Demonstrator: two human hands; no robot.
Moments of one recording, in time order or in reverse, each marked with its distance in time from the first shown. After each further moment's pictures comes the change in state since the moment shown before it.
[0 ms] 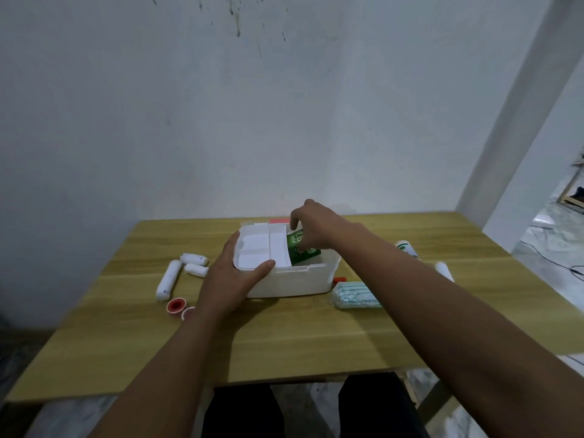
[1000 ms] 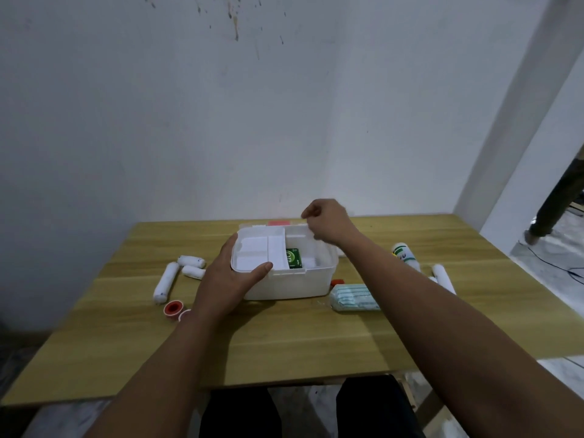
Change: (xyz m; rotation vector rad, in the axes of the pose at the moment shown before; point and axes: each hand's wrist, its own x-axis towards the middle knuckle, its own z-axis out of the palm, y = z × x) left_hand 0.002 -0.004 -0.001 -0.004 0.000 -0.007; right_hand -0.002 0.022 0.010 0.695 0.285 0.278
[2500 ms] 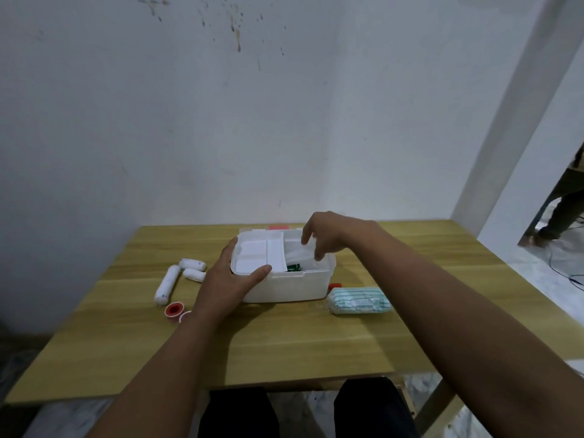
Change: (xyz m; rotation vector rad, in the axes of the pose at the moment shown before) left_hand 0.000 0.000 0.000 -0.009 -0.009 -0.045; right_hand -0.005 -0.019 -0.026 -0.714 -0.466 -0.140
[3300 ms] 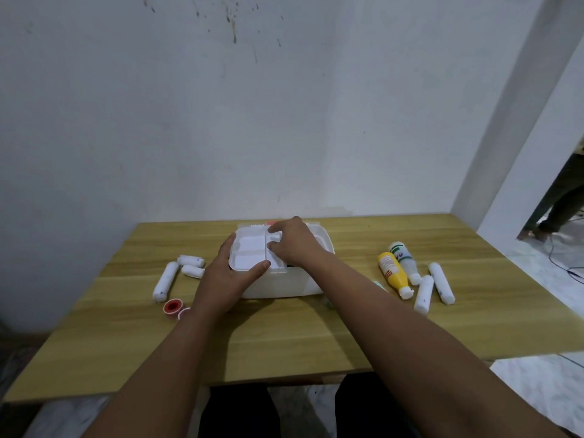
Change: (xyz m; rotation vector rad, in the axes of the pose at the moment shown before) left_hand -0.001 0.000 0.001 -0.005 0.011 0.019; right_hand 0.020 -0.054 0.062 0.482 0.322 0.059
